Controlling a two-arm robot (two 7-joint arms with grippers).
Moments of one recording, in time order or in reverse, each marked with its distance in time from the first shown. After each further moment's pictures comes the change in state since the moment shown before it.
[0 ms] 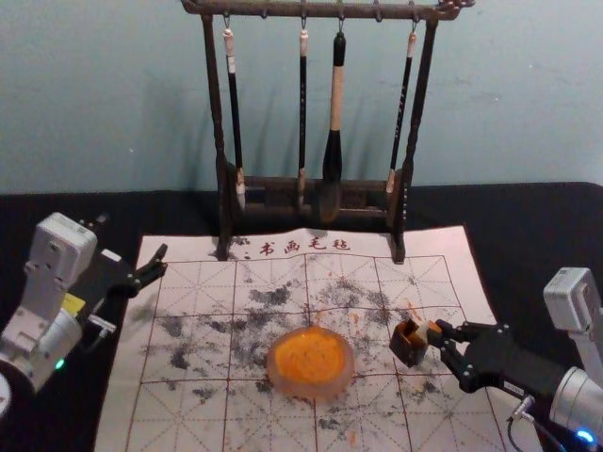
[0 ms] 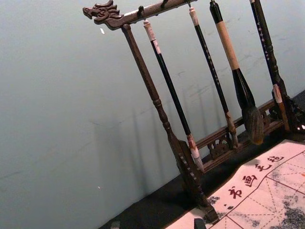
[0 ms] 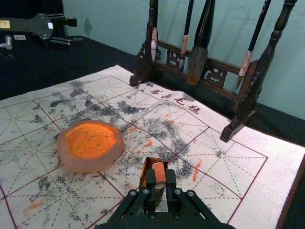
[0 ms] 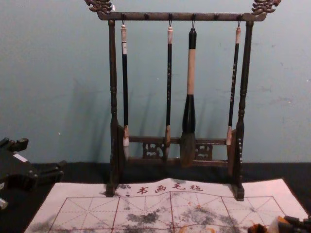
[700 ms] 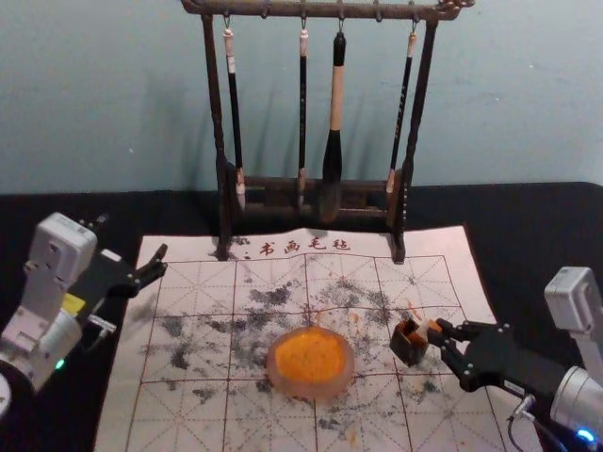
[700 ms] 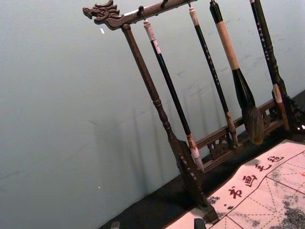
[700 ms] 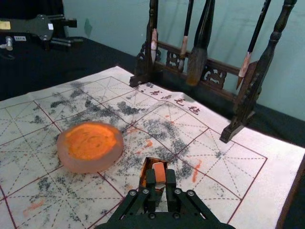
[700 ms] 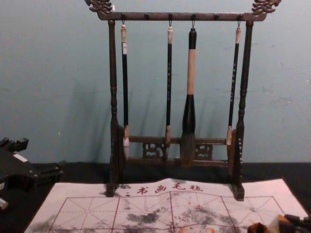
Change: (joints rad) left arm 0.000 0.000 0.000 0.000 0.000 0.000 0.000; right arm 0.000 -0.001 0.004 0.000 0.000 -0.003 0.004
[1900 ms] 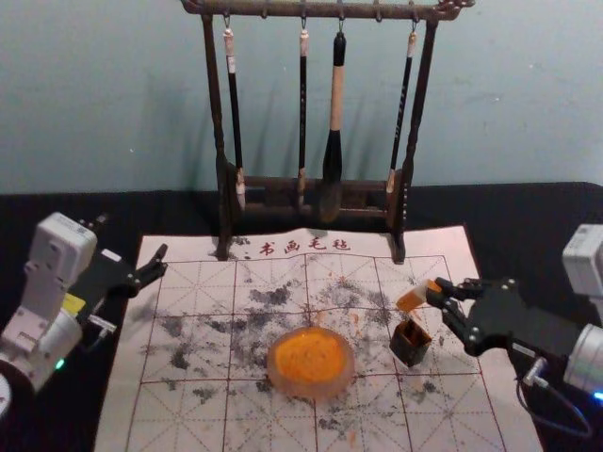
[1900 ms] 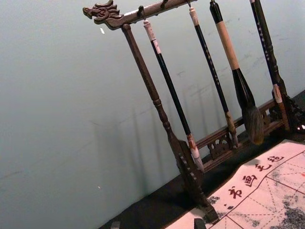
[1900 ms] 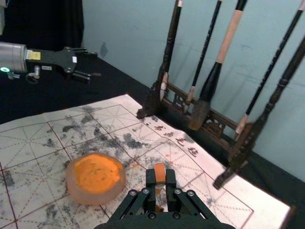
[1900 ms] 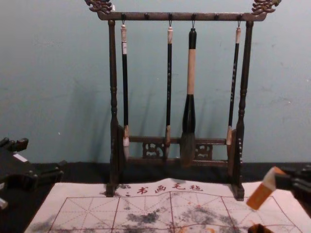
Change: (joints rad) left arm 0.000 0.000 0.000 0.000 0.000 0.000 0.000; right arm 0.015 0.047 0.042 -0.135 -0.023 0.015 0.043
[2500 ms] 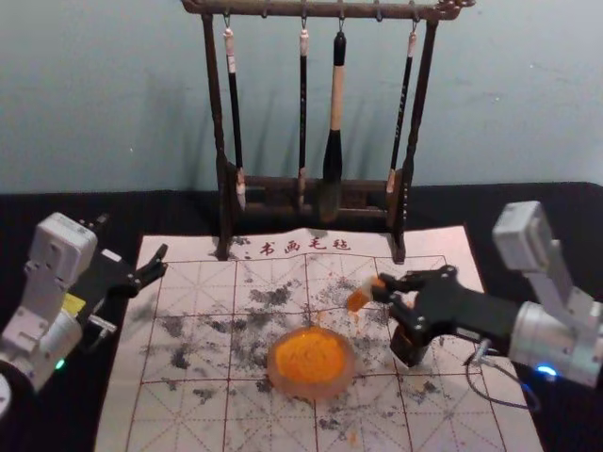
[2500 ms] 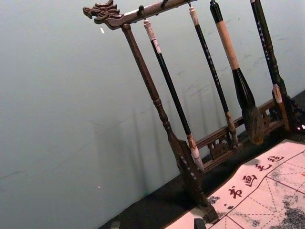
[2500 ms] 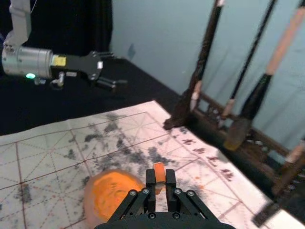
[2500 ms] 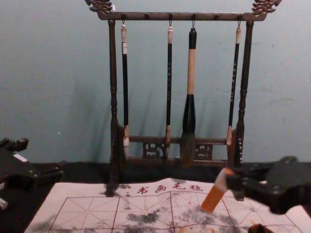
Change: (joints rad) left arm 0.000 0.000 0.000 0.000 0.000 0.000 0.000; right arm 0.186 -0.067 -0.143 0.112 -0.006 0.051 0.086
